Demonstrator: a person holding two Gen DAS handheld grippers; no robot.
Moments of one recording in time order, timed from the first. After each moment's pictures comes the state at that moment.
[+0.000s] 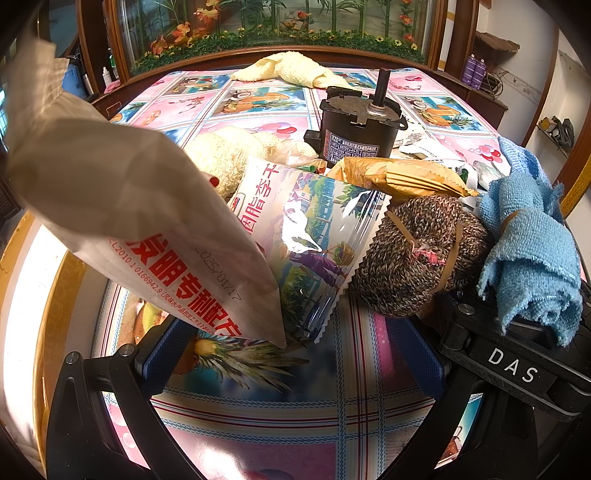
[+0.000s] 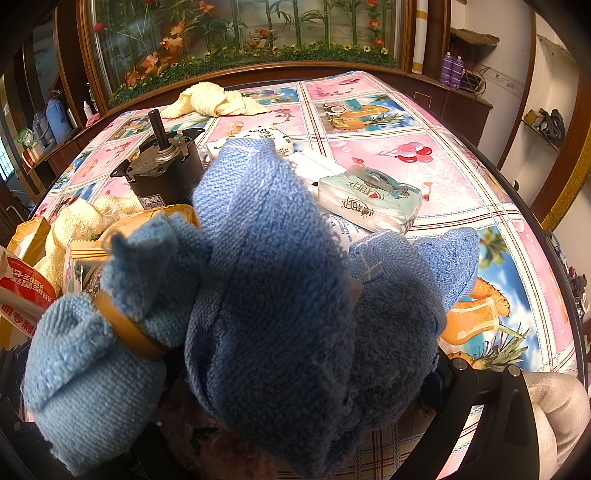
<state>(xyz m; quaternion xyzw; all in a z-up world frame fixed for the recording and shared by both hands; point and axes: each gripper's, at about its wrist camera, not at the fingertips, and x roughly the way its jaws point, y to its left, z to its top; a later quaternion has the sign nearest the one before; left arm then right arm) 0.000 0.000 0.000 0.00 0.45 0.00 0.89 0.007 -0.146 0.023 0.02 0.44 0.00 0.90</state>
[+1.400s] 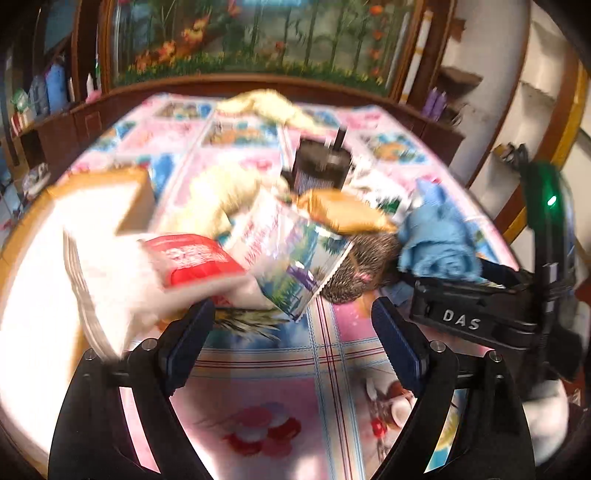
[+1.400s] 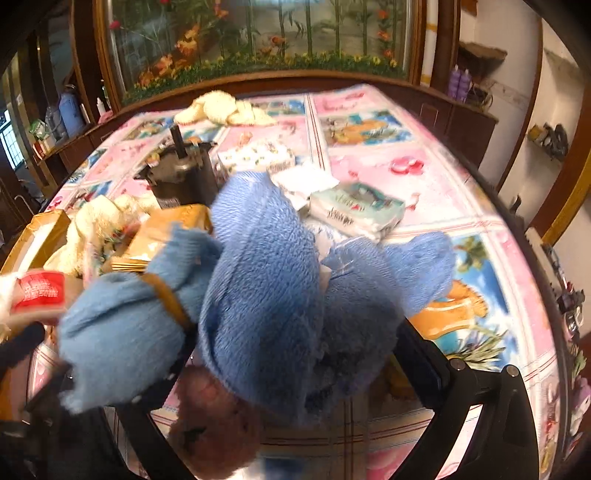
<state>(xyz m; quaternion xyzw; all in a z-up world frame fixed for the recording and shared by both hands) -0.094 0.013 0.049 -0.05 0.39 -0.09 0.92 -0.017 -0.153 0.043 0.00 0.42 0.02 0.91</state>
